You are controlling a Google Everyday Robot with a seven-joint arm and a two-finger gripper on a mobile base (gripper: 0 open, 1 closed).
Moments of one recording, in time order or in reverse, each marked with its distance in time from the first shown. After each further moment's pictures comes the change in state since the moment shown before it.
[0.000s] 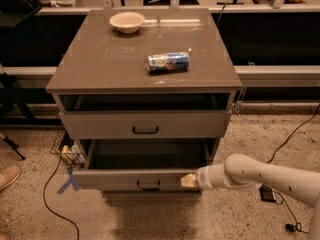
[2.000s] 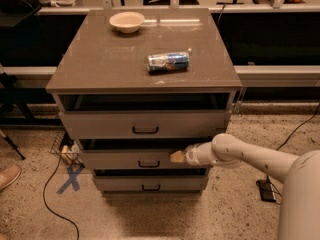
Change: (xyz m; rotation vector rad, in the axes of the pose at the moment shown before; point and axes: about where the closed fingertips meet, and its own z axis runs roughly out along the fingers) arm -0.112 0.009 0.035 -0.041 -0.122 -0.064
